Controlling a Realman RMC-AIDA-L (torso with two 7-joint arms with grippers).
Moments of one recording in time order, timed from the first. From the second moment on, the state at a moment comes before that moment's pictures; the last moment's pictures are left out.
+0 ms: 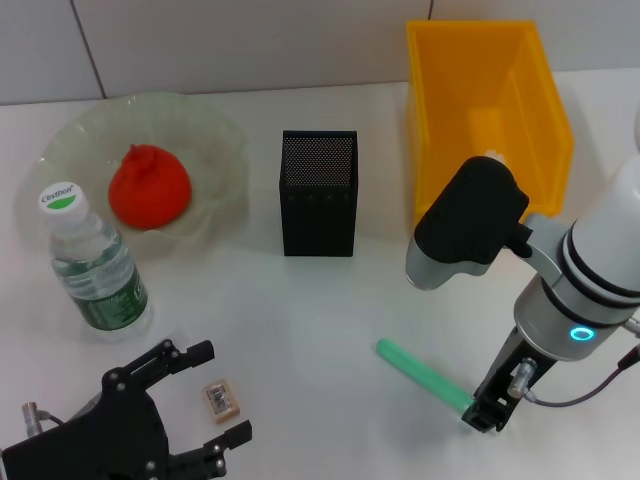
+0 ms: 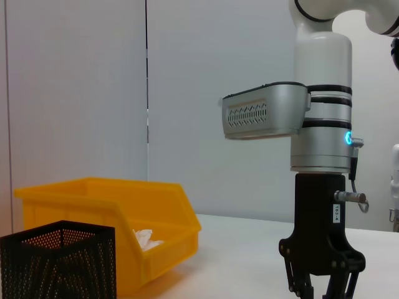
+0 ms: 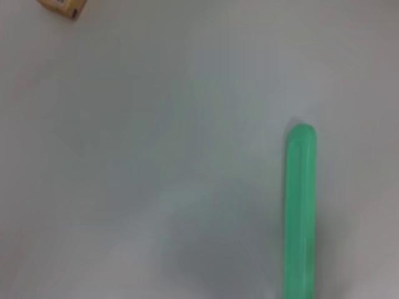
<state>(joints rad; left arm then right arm) -0.22 -2.06 1.10 0.36 1.48 1.66 -0.64 0.50 2.09 -1.75 -1.46 -2.63 -1.67 2.78</state>
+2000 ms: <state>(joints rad) -0.23 -2.07 1.09 0.35 1.45 1.69 -0.64 0.57 2.06 -1.53 -1.86 -2.92 -1.41 1.55</state>
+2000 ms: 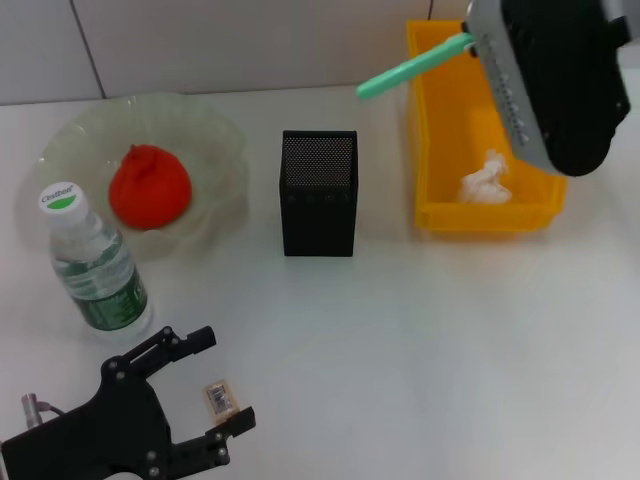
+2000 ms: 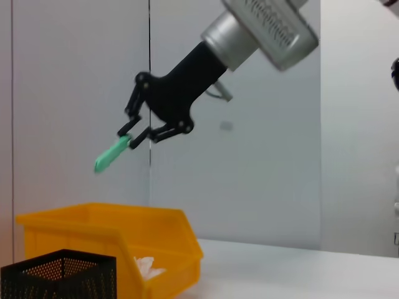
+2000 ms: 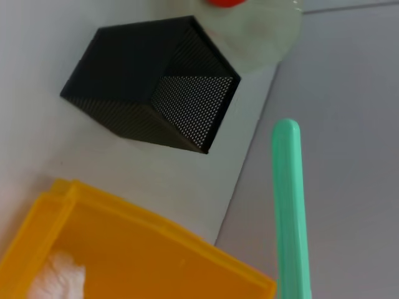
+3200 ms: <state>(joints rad) -0.26 -2.07 1.09 0.30 1.41 1.70 -0.64 0.64 2.02 -1.77 -1.46 -2.92 -0.94 1.25</state>
